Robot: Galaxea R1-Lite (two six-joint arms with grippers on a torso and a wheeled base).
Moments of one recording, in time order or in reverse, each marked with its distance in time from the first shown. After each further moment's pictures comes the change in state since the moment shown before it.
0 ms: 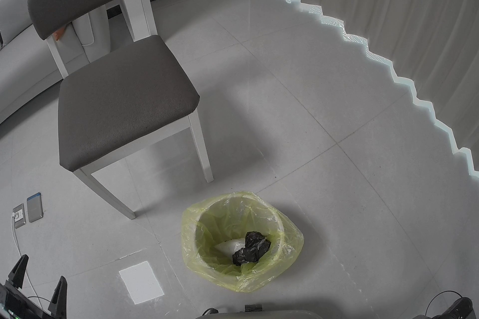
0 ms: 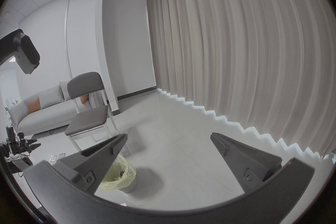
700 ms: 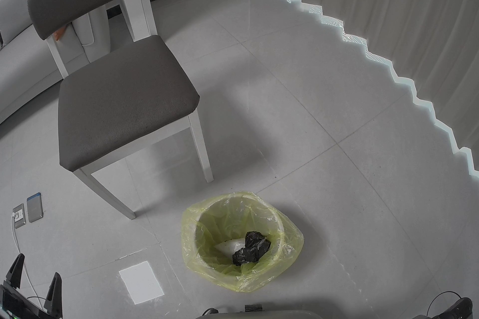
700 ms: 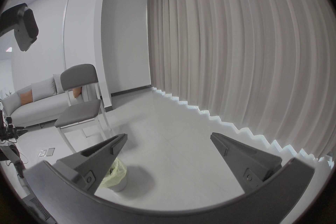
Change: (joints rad) left arm 0.002 -0.026 0.000 -0.006 0.038 -0.033; right arm -0.109 -0.090 0.201 -0.110 0.055 -0.040
